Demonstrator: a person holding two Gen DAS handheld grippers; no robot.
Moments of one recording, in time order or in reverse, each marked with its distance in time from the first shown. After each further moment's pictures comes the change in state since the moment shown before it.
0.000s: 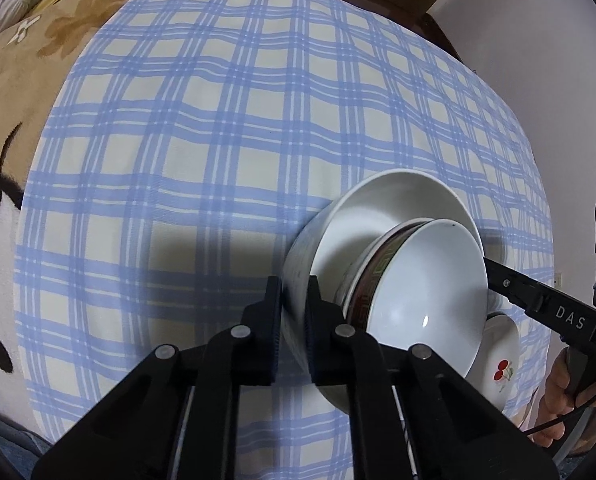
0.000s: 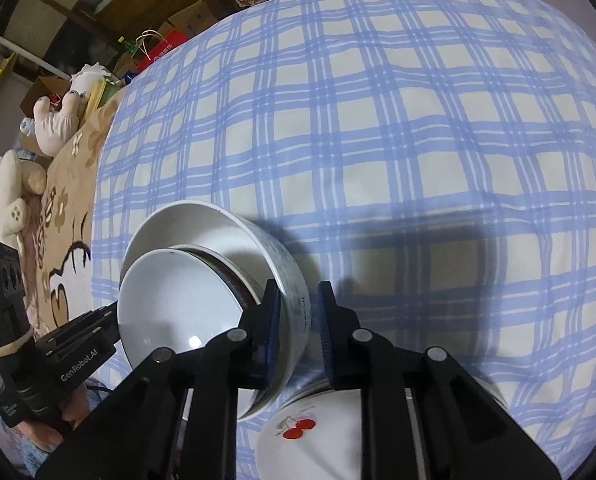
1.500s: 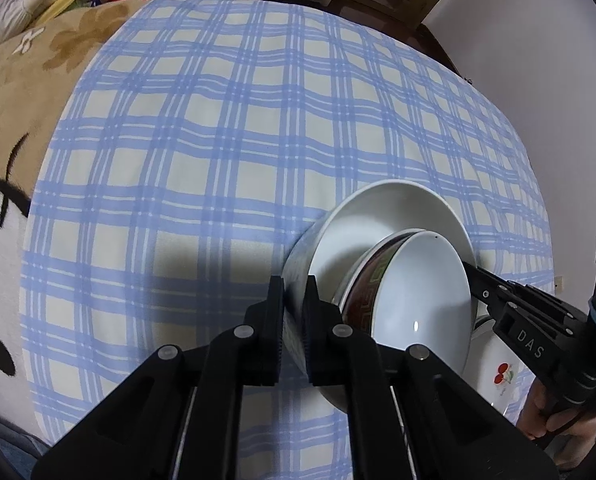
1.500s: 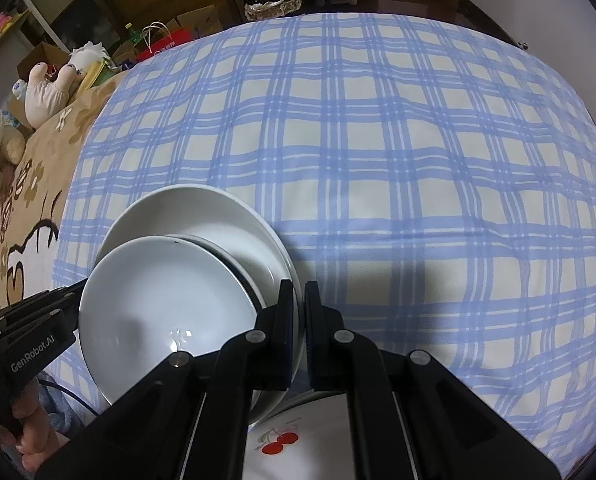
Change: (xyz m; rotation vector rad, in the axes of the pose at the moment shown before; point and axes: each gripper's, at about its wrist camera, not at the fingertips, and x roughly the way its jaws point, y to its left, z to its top) left arm -0.008 -0.002 -0.005 0.009 -0.056 0.004; right arm 0.004 0.024 -0.014 -0.127 -0.106 -0.141
